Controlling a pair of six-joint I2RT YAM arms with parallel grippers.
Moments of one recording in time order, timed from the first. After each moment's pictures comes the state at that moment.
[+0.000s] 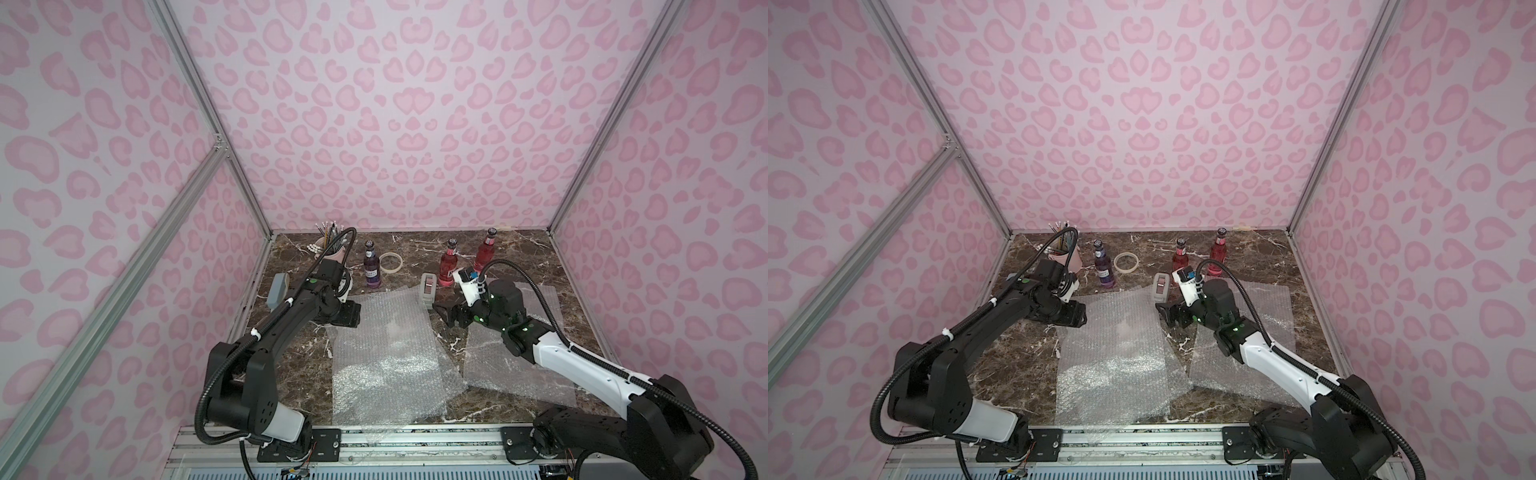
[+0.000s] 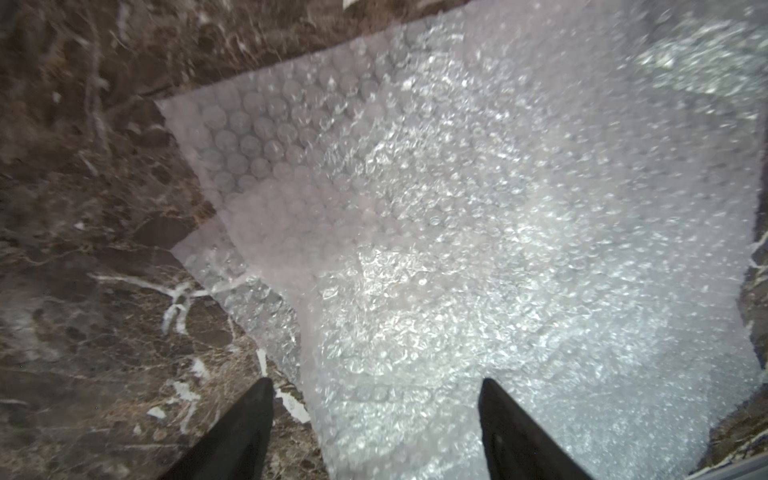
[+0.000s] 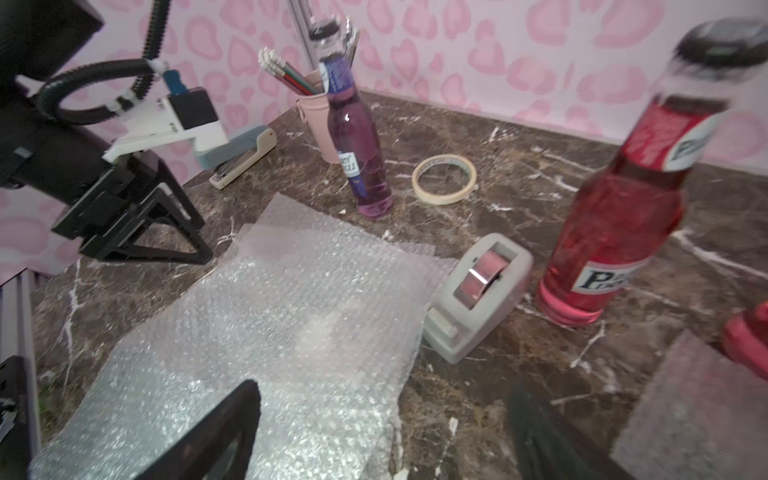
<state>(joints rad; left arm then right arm) -0.26 1.47 1.09 -0.88 0.12 -0.09 0.48 1.23 0.68 0.13 -0.28 0.10</state>
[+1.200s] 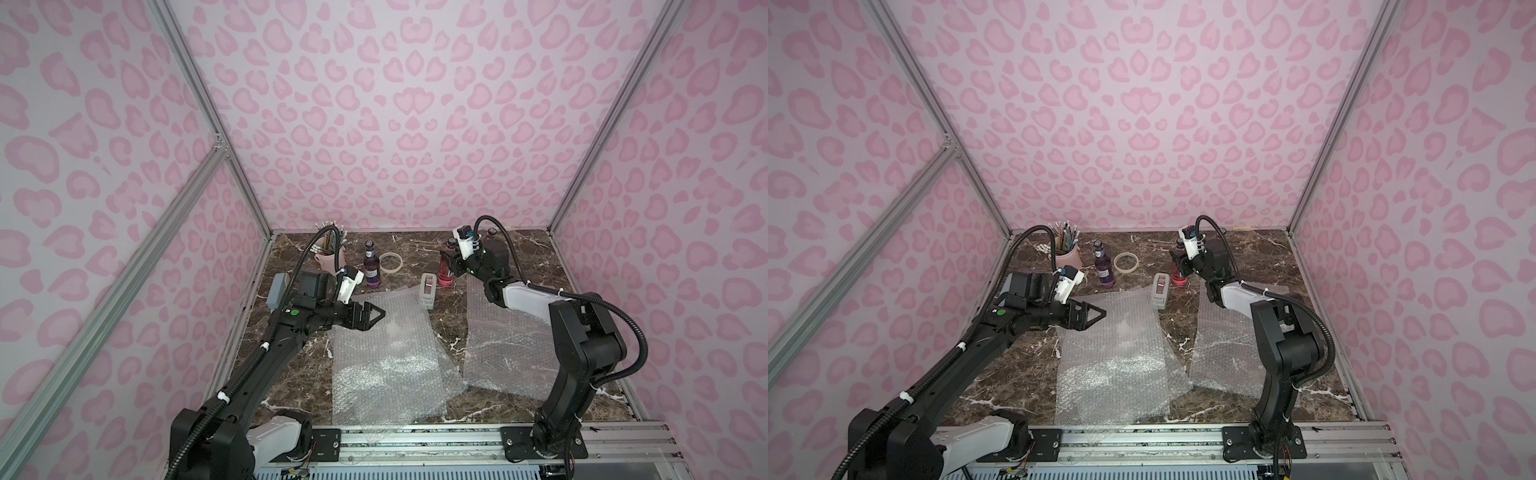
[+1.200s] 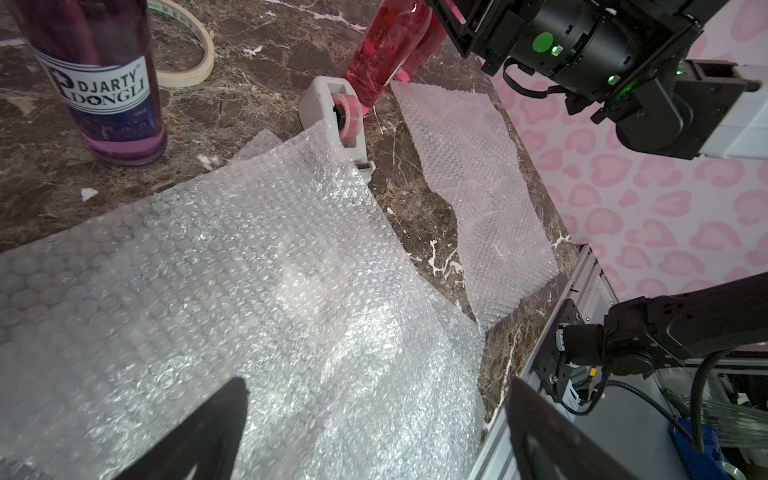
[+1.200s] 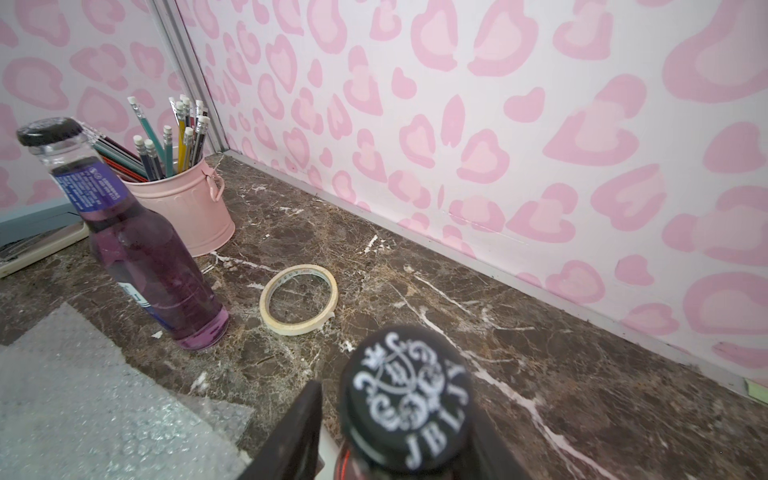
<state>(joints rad) -0.26 1.17 0.87 -0.52 0.65 -0.14 0.28 1.84 1.08 0.49 -0.33 -0.07</state>
